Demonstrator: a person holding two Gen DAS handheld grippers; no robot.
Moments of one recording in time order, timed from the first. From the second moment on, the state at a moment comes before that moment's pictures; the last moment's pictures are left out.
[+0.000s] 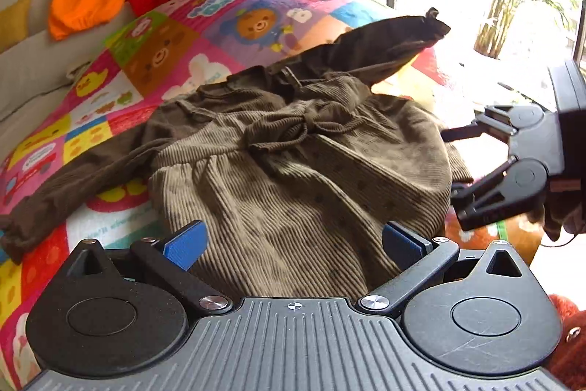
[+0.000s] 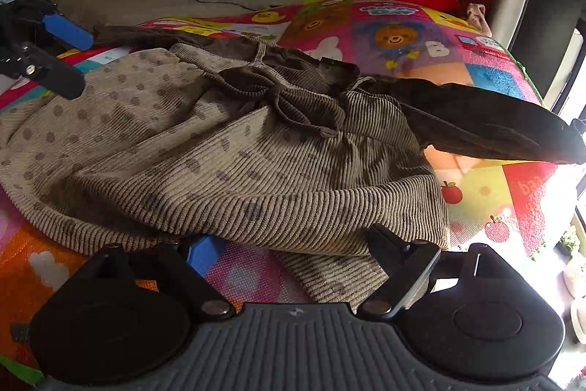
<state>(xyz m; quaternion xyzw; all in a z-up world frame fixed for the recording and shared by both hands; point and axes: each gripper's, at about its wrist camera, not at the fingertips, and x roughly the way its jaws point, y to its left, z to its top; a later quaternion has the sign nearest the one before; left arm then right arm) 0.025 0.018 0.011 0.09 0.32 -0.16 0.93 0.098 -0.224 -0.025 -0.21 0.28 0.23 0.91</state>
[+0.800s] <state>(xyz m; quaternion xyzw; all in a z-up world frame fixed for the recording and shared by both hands) 0.041 0.080 0.015 0.11 0.29 0.09 0.95 0.054 -0.228 -0.020 -0.21 0.28 0.32 0.88</state>
